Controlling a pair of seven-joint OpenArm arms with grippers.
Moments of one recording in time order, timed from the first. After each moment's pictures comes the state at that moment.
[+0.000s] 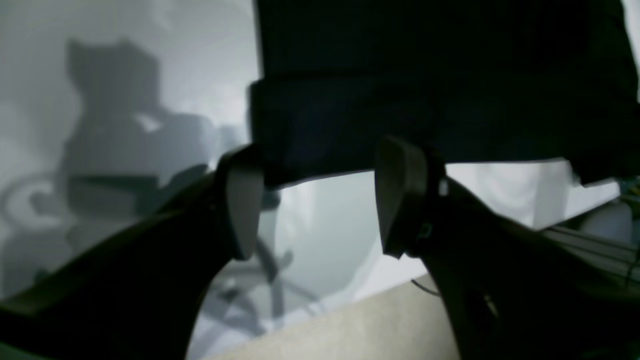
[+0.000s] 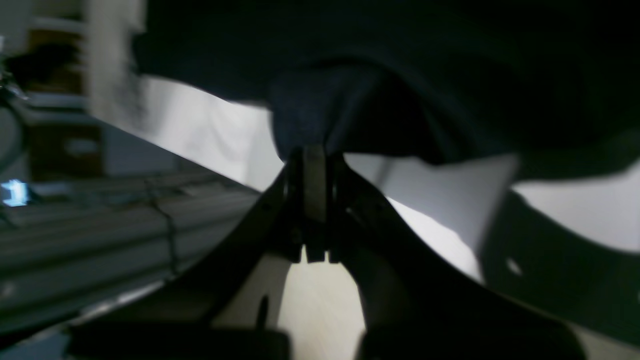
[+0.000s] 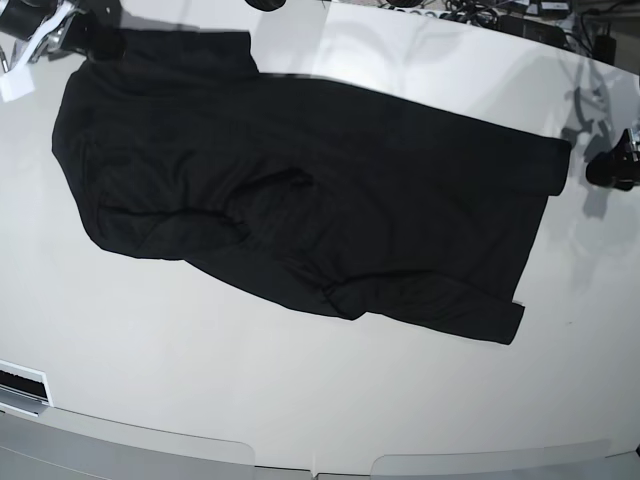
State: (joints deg) left arm 15.3 -42.6 -30.7 76.6 -67.8 -40.2 68.7; right arm -40.6 10.7 44.2 105.6 77.1 40.6 -83.7
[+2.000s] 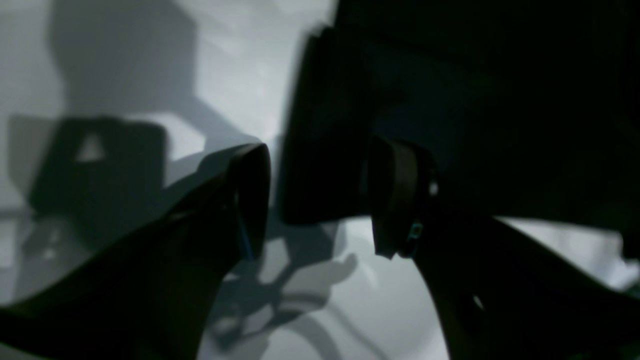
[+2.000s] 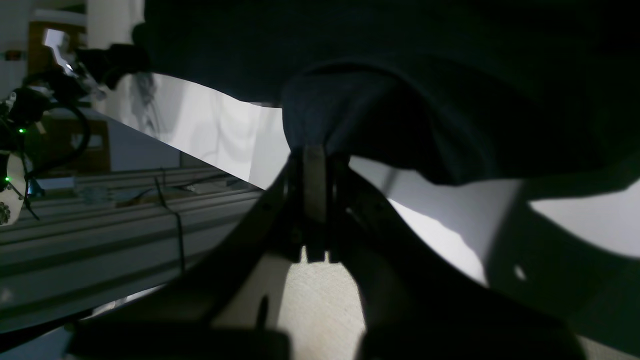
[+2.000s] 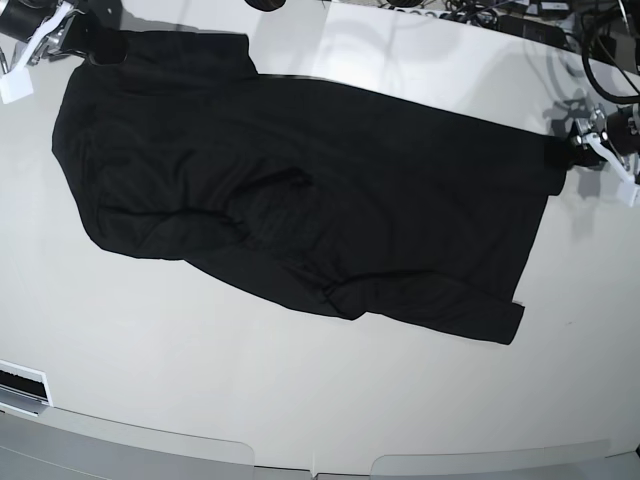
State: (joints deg) left arm 9.3 -33.4 -24.0 59.9 -50.3 -41.1 52.1; right arm -40.4 10.7 44.2 105.6 79.5 40.6 -83.7
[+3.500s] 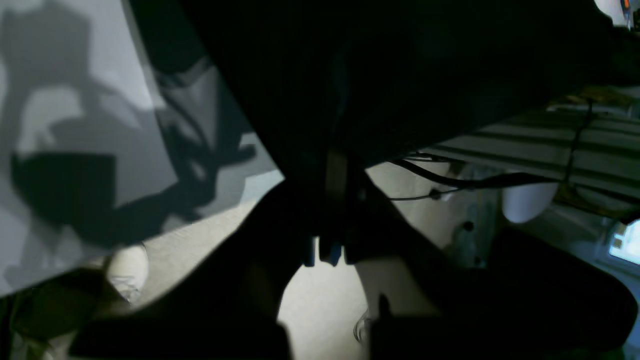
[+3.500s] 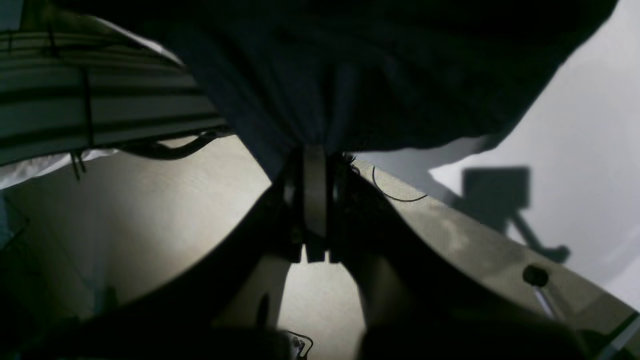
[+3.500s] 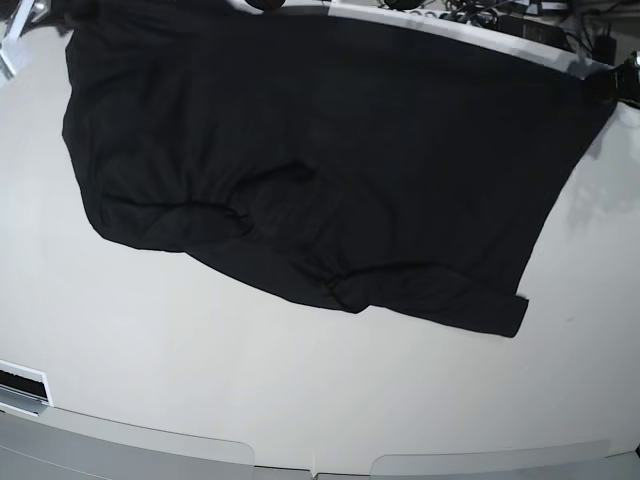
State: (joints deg) left arm 34.0 -45.5 -32.7 82.6 -85.6 -43.9 79.9; right arm -53.3 19.5 44.3 124.0 69.0 40.6 -83.7
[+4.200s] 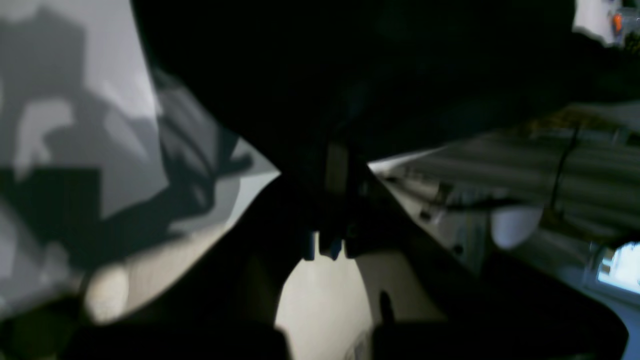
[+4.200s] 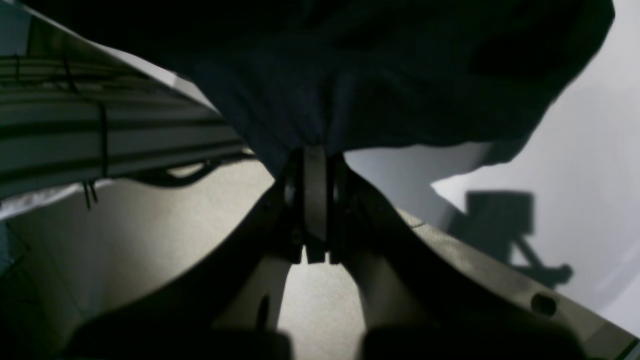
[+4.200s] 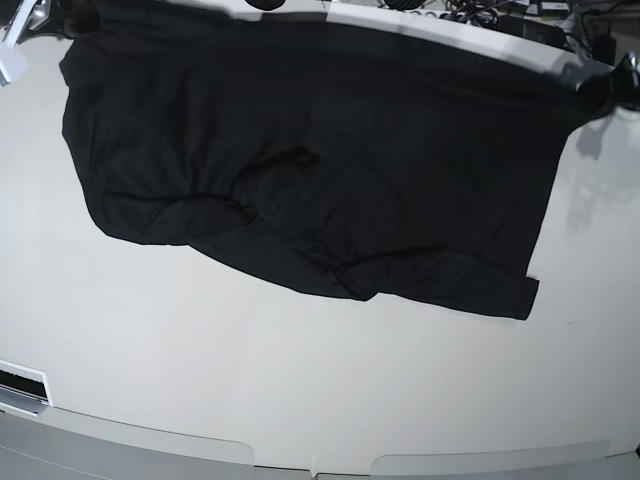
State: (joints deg) left arm 33.2 -42.5 -32.7 82.7 -85.5 -43.9 72.6; right arm -52.7 19.0 44.3 123.9 68.9 40.6 -78.9
